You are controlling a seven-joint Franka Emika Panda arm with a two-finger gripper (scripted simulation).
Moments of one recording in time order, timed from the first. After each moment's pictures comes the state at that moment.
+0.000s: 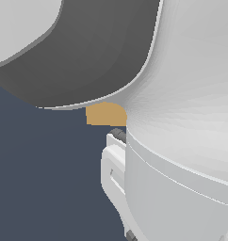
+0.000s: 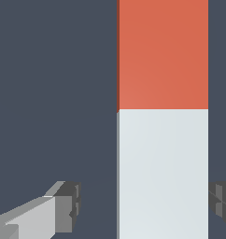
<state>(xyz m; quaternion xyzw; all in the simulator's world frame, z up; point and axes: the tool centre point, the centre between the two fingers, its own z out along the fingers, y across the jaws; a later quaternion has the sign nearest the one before) 0.051 -0.239 0.017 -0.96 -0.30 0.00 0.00</state>
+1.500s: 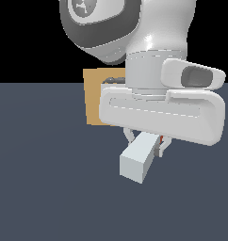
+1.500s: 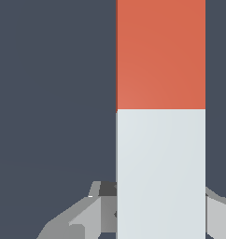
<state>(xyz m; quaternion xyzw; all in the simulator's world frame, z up) 0.062 -0.093 0.076 -0.87 -0.49 0.00 0.00</state>
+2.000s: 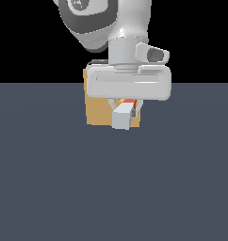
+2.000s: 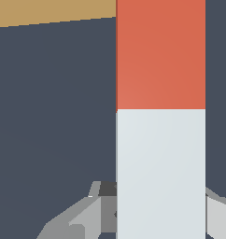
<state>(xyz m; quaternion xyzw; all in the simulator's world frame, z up) 0.031 0.009 0.119 -0.78 -0.62 0.00 0.00</state>
